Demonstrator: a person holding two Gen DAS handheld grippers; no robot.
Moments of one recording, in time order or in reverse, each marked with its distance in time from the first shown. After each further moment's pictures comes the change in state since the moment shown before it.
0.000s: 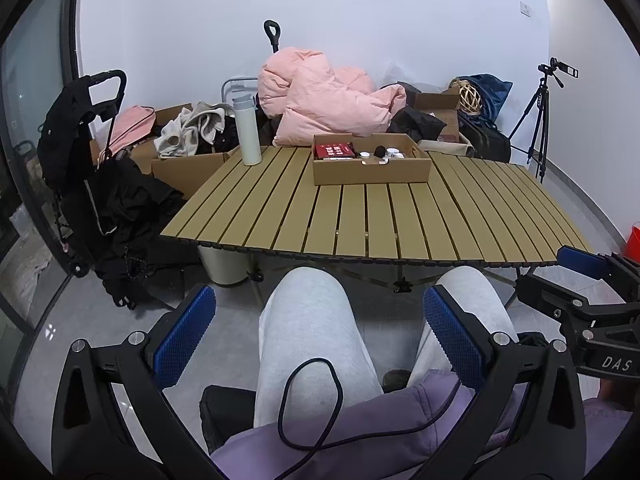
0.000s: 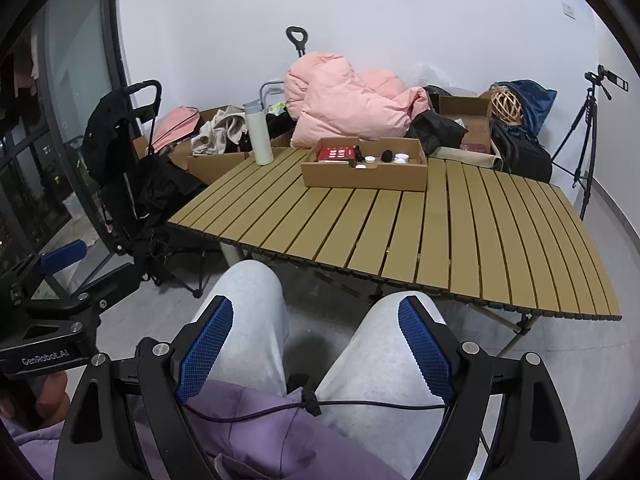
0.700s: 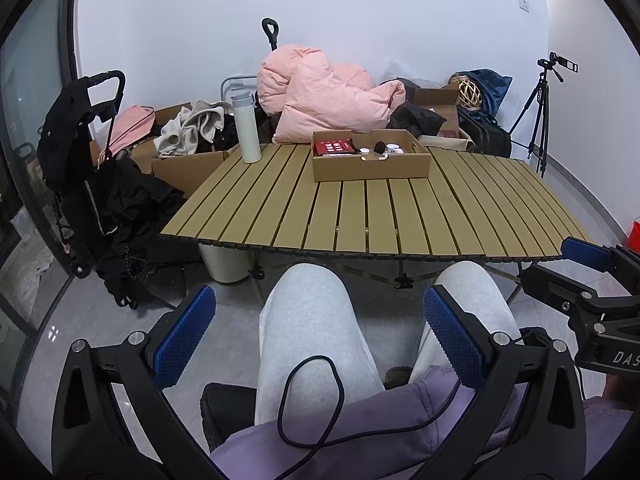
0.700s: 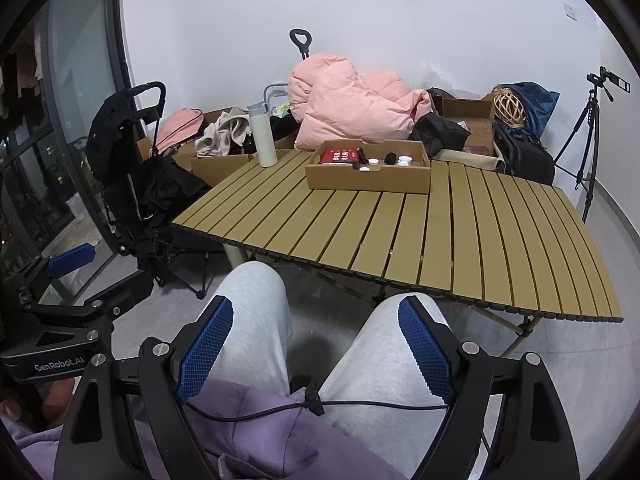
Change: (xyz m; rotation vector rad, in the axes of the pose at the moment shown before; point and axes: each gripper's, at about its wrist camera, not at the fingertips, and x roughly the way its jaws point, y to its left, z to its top) left arm 0.001 -0.003 -0.002 0.013 0.005 0.005; right arm -0.006 0.002 0.000 0.002 -0.014 0.007
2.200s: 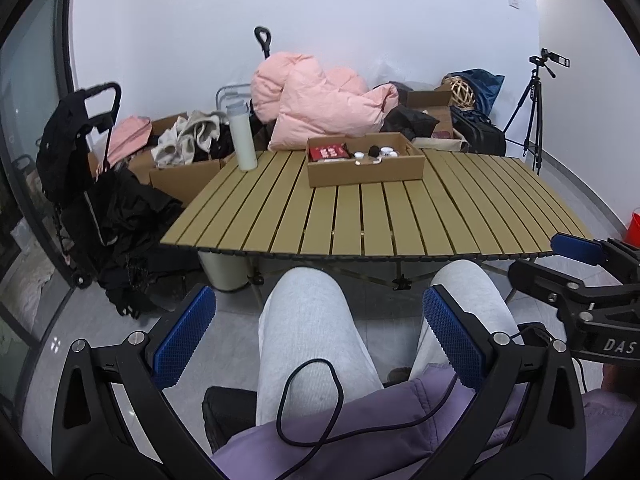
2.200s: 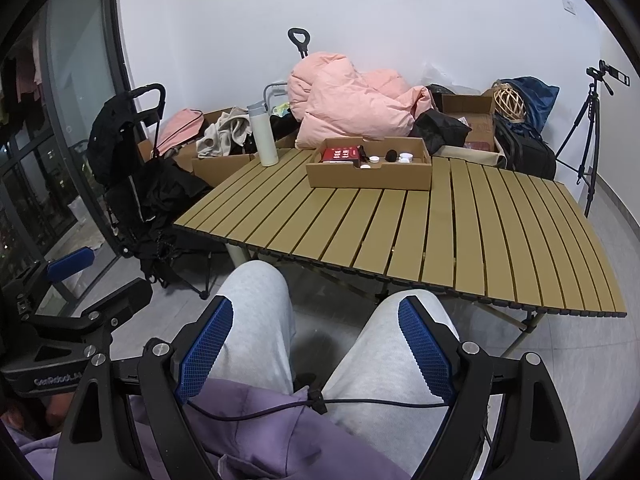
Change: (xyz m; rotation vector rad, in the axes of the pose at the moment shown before) left arm -0.010 -0.006 -0.001 0.041 -0.032 -0.011; right arm 0.000 -0.002 -0.003 0.014 0.004 0.012
